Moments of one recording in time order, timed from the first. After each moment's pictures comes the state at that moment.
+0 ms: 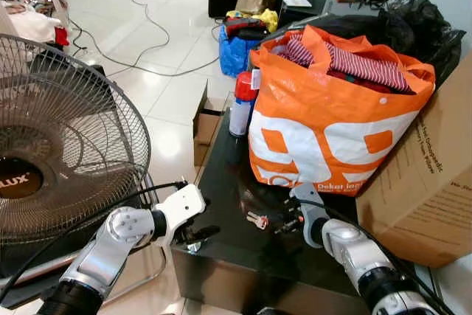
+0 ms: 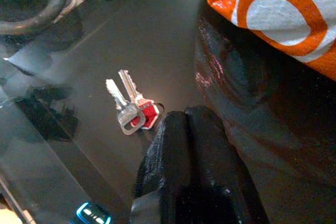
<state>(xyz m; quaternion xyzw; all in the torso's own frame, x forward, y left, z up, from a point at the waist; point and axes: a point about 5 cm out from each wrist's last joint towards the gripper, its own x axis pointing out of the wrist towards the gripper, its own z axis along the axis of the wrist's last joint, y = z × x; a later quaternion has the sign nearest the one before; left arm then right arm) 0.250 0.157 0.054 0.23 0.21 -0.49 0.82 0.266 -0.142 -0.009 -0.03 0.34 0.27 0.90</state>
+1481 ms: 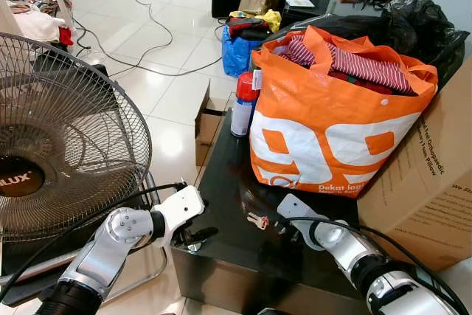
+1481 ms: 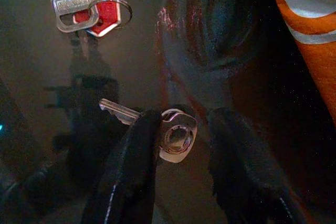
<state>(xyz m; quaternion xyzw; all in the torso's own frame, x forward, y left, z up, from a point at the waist) 0.249 0.159 0.052 0.24 0.22 -0.49 0.81 0.269 -0.146 -0.028 -0.32 0.38 0.29 0.82</state>
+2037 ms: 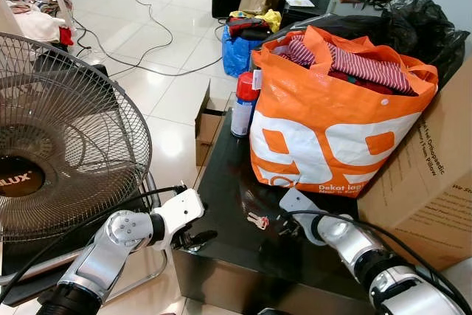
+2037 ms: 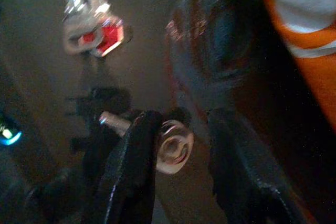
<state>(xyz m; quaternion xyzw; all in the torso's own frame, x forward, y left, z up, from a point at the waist) 0.246 0.160 0.049 0.24 0.22 -0.49 0.81 0.275 -0.149 -0.020 -0.29 0.37 0.32 0.82</state>
